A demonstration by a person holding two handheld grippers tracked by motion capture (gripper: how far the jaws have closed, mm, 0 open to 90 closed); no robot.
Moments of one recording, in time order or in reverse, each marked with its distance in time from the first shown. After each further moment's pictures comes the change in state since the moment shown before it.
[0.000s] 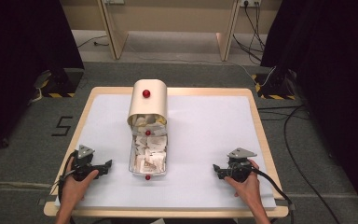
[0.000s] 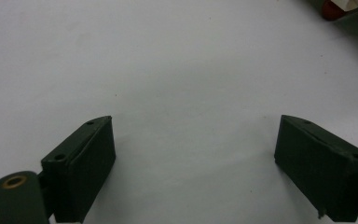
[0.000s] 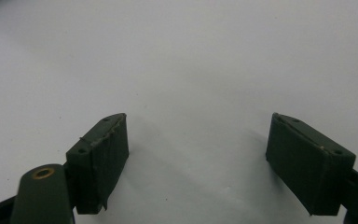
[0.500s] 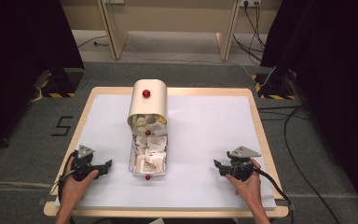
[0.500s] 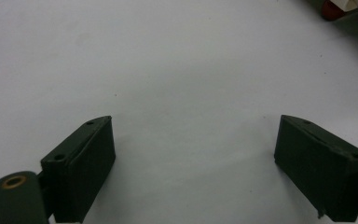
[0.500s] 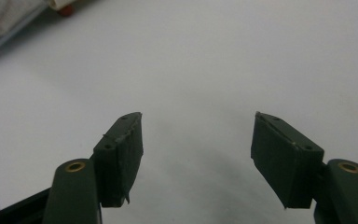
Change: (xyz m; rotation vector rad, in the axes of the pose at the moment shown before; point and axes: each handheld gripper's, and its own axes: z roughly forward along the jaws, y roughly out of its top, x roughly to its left) left arm 0.000 0.000 0.000 0.001 -0.002 0.000; right arm 0.001 0.008 -0.013 -0.112 0.028 0.011
